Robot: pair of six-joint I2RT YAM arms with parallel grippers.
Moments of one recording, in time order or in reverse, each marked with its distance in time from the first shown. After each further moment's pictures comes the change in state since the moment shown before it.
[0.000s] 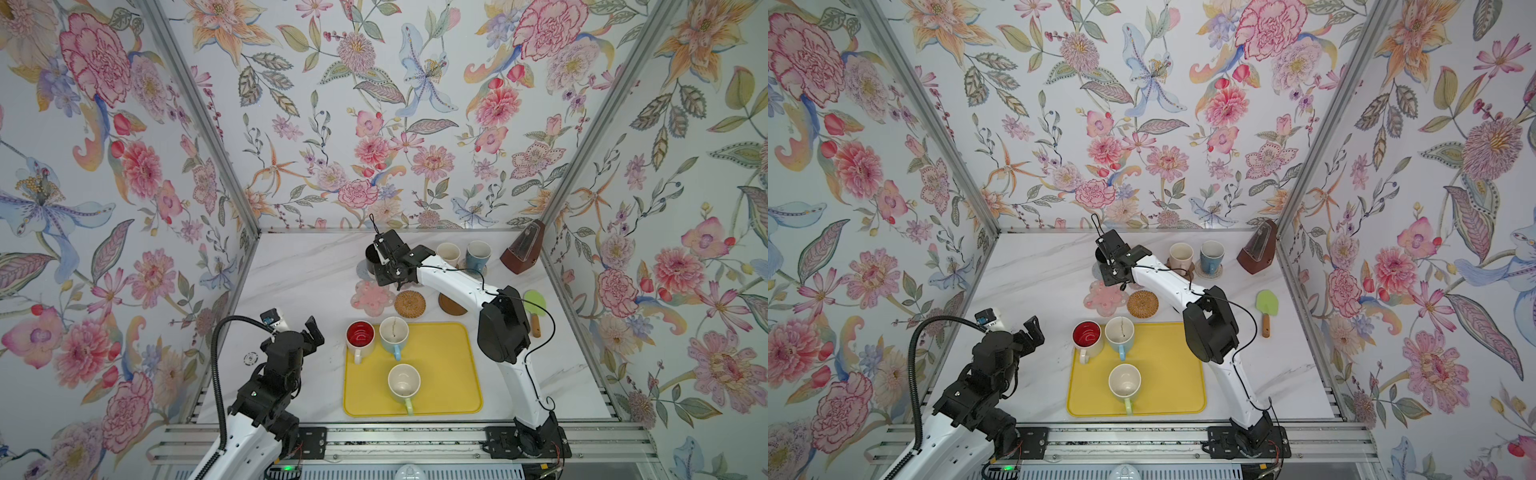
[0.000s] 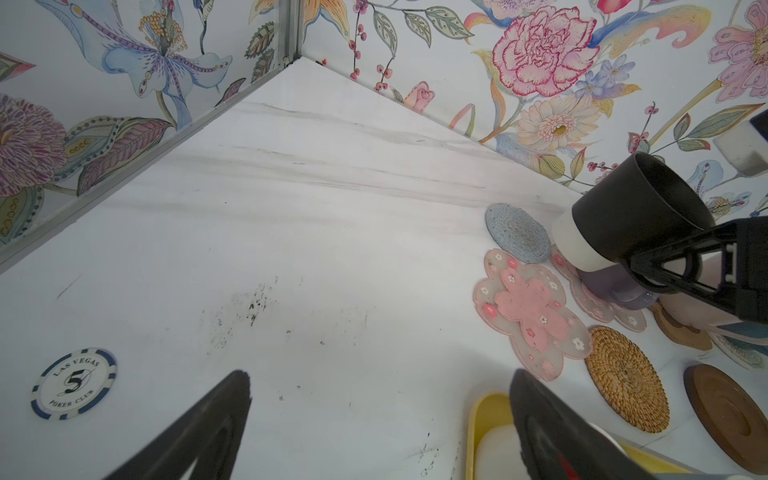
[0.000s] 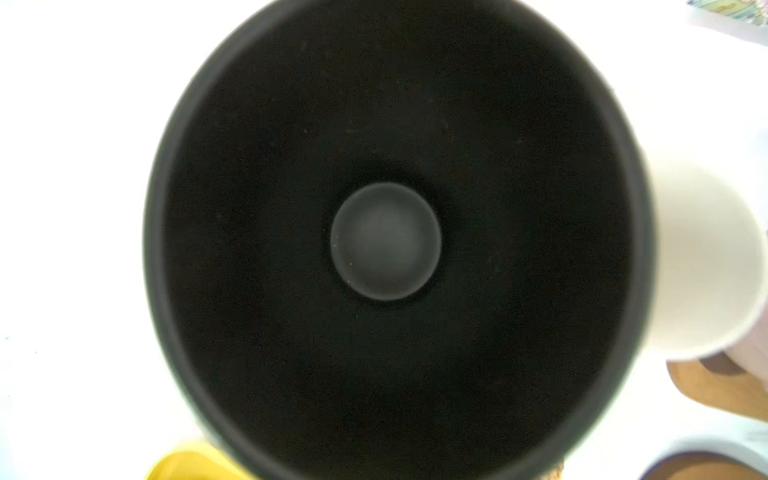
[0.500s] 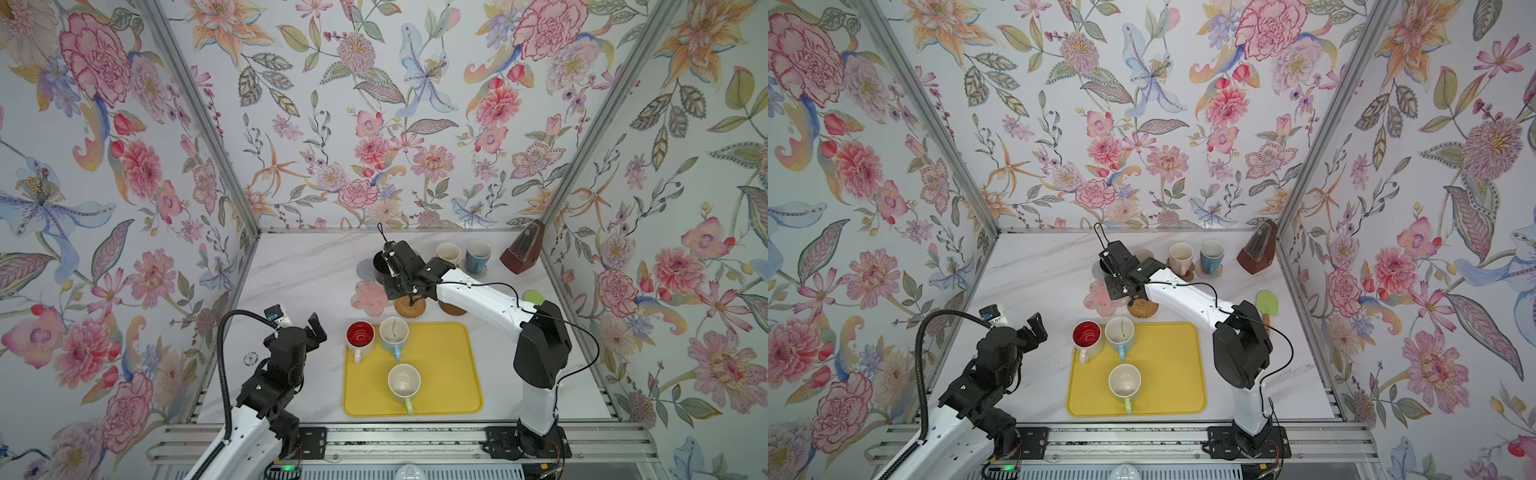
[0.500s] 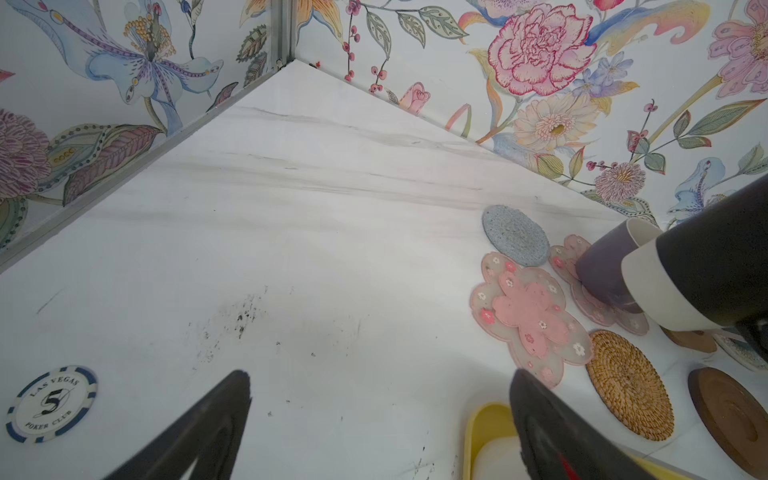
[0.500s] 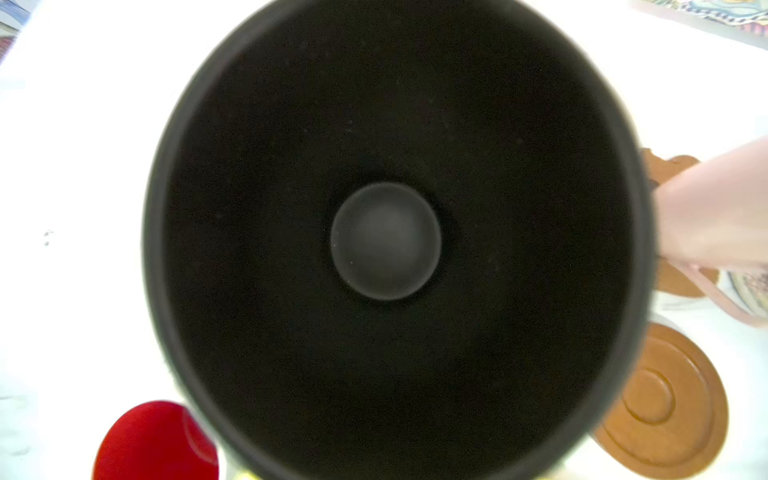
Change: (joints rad) left arm -0.001 0.066 0.000 0.071 0.000 0.018; right arm 0.064 -0.316 -0.350 0.035 0.065 0.050
